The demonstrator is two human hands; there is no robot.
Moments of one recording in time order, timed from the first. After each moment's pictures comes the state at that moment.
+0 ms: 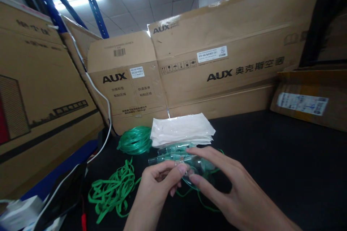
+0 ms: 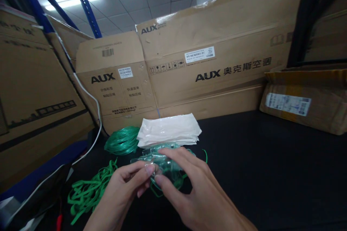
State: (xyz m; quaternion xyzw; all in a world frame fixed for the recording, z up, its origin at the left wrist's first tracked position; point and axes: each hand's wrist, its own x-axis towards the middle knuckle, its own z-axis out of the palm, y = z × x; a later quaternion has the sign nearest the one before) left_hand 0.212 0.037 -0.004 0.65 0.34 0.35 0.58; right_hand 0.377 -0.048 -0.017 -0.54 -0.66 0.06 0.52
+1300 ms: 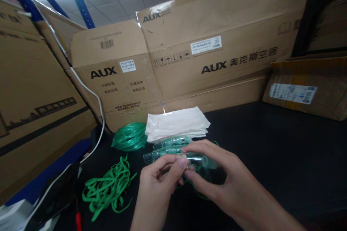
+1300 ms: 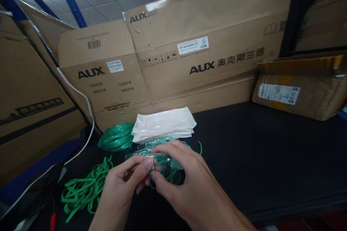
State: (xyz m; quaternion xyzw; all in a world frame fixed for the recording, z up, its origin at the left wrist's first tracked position) left_hand 0.224 0.026 -0.009 0.66 0.35 0.39 0.54; right_hand 0.372 -0.049 -0.013 -0.51 -0.64 0.12 0.57
